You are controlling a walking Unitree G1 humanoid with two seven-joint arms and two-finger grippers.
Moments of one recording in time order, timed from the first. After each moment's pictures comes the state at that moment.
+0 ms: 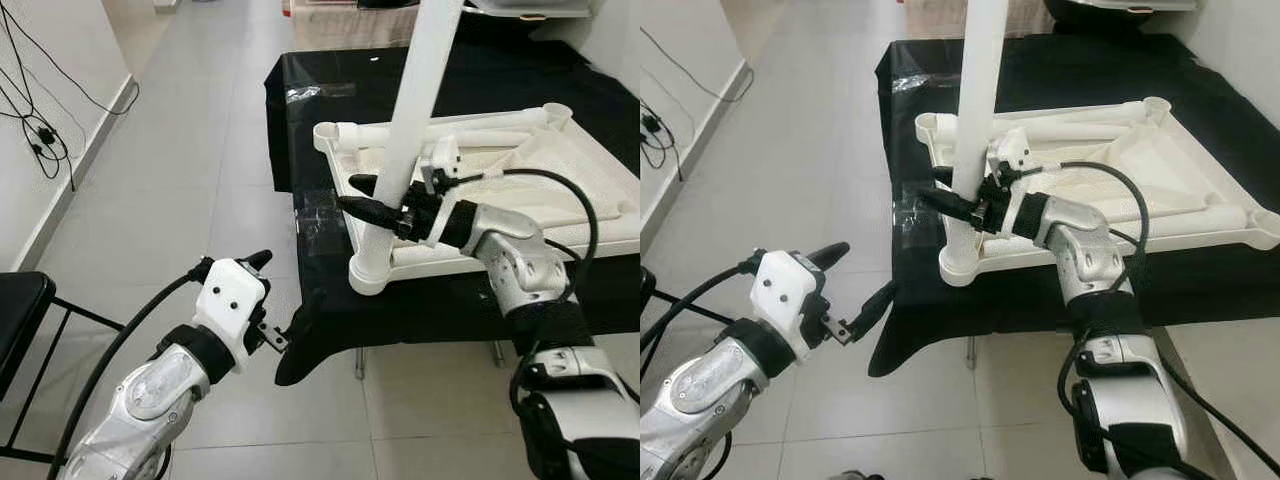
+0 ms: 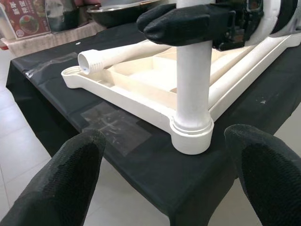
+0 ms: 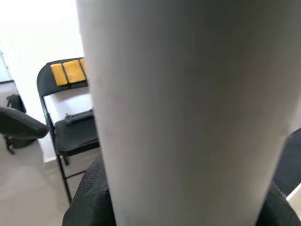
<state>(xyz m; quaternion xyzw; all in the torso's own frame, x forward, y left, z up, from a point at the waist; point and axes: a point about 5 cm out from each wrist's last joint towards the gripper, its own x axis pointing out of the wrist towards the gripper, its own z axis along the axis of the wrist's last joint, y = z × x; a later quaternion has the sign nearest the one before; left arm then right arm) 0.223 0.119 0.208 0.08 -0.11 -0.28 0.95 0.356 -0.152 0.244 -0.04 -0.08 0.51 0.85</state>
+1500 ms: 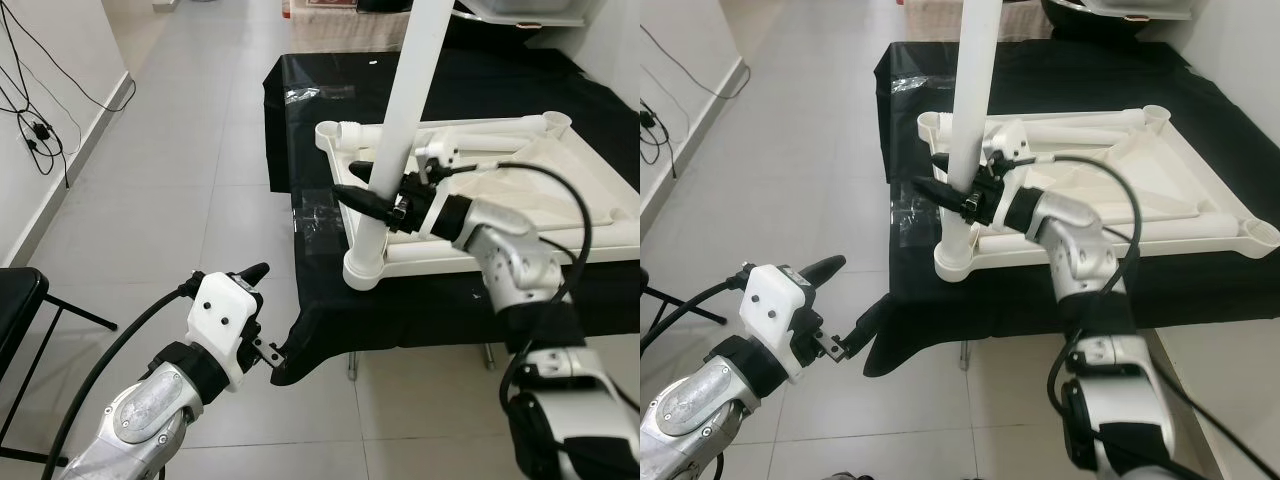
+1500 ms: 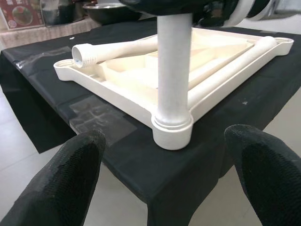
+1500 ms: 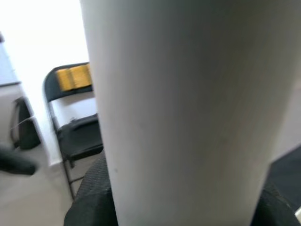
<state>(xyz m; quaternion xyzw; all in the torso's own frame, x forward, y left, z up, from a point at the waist) 0.210 0.120 0.204 0.06 -0.09 -0.28 0.95 0.360 -0.143 0.270 -0.04 -0.10 0.53 0.84</state>
